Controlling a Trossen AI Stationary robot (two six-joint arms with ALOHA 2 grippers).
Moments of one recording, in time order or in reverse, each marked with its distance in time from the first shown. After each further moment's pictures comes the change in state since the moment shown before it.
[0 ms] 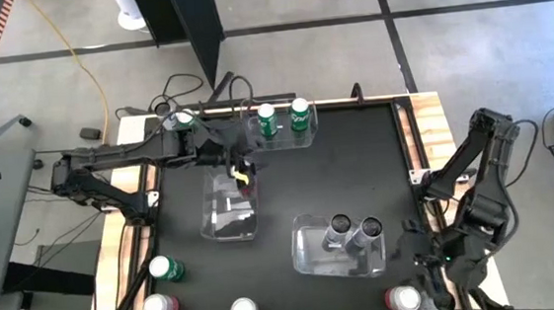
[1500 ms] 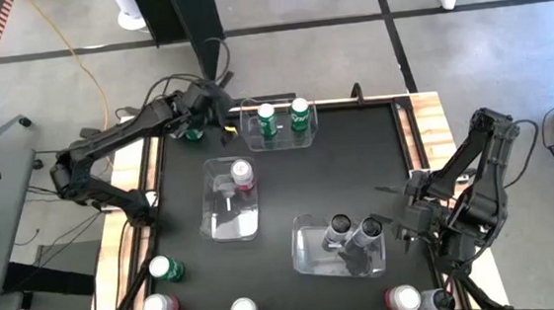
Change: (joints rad) left arm 0.406 0.007 0.000 -0.162 -0.024 0.095; right arm -0.027 -0.003 -0.001 -0.392 0.873 -0.310
